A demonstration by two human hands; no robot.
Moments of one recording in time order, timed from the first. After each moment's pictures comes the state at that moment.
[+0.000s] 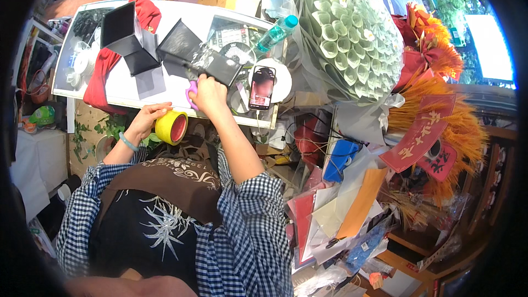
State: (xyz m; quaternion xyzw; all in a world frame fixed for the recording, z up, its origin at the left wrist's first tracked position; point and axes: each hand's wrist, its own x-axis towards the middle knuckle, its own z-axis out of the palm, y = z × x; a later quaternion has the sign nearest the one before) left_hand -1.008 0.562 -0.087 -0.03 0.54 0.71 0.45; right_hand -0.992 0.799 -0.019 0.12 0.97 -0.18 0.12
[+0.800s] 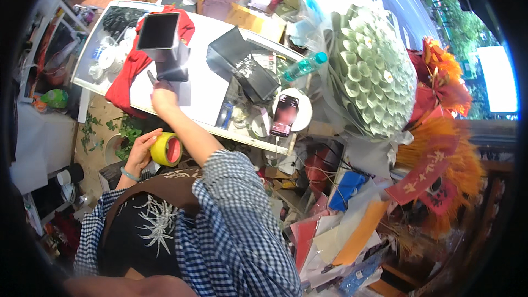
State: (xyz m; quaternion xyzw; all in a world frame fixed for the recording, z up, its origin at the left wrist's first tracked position) left_hand -0.956 0.458 -0.106 -0.14 0.51 0.79 0.31; right_hand -1.087 0.610 -0.093 -0.02 0.93 -0.35 0.04
